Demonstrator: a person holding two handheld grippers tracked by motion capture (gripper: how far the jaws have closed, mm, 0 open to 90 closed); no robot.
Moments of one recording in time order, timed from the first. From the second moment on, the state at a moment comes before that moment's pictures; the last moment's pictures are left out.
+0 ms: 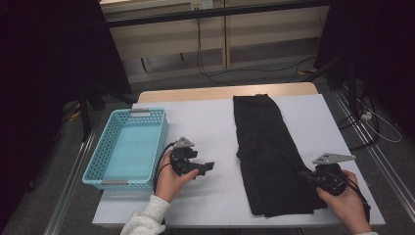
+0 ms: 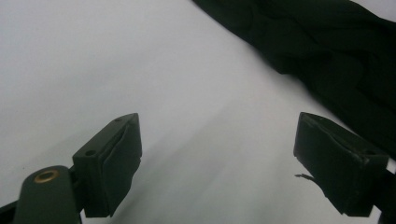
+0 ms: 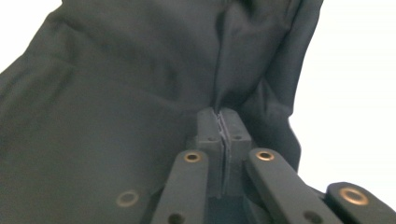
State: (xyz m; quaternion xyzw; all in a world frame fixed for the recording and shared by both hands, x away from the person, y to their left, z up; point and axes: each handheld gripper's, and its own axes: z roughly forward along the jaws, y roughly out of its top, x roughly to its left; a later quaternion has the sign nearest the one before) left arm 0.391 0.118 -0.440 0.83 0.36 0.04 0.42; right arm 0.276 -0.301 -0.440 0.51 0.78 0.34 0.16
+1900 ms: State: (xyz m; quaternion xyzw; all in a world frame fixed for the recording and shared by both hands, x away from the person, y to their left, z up) left arm 0.393 0.118 -0.443 0.83 0.36 0.05 0.42; right arm 0.360 -0.311 -0.455 0.59 0.71 0.32 0.20
